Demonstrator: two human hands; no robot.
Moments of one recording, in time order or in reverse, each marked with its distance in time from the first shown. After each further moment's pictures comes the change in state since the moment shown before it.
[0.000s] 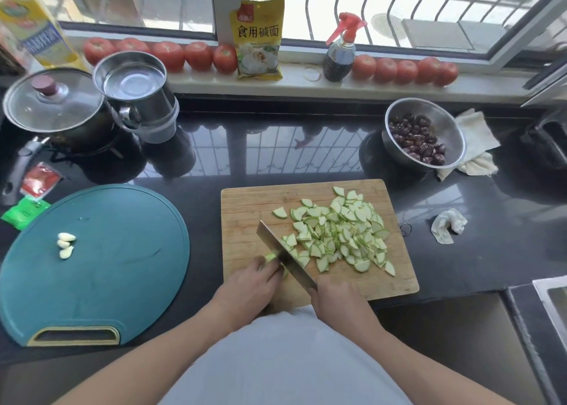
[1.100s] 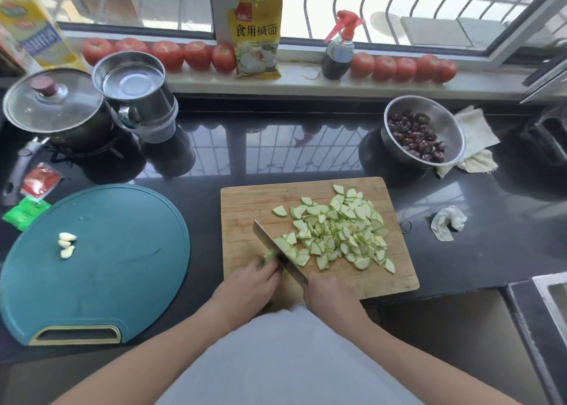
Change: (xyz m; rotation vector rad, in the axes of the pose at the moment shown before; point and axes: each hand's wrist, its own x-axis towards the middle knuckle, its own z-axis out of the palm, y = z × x) left_hand -0.001 -0.002 0.013 0.090 0.105 0.074; right_hand 0.013 -0.009 0.017 -0.097 0.004 0.014
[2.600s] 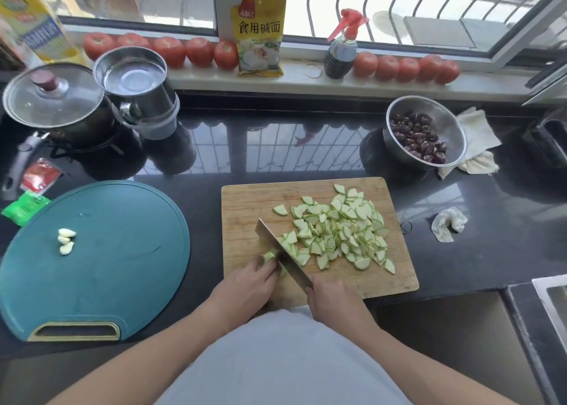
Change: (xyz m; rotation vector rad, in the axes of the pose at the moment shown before) left_hand -0.004 -0.001 0.003 -0.061 -0.056 -0.018; right_hand -0.010 0.006 -0.005 0.138 -0.039 0.018
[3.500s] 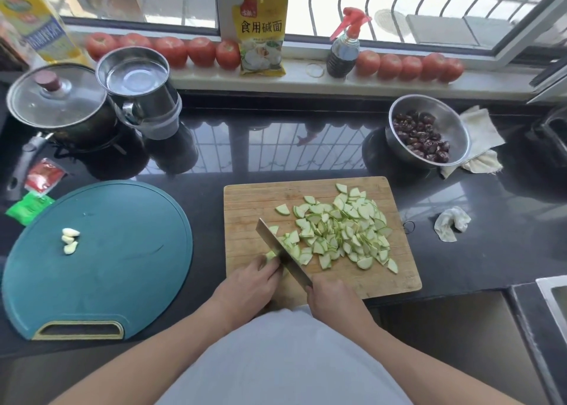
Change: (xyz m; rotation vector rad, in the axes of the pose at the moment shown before) left_hand 0.001 -0.001 0.003 -0.009 0.090 0.019; right_hand 0.005 -0.004 0.005 -0.010 0.006 -0.015
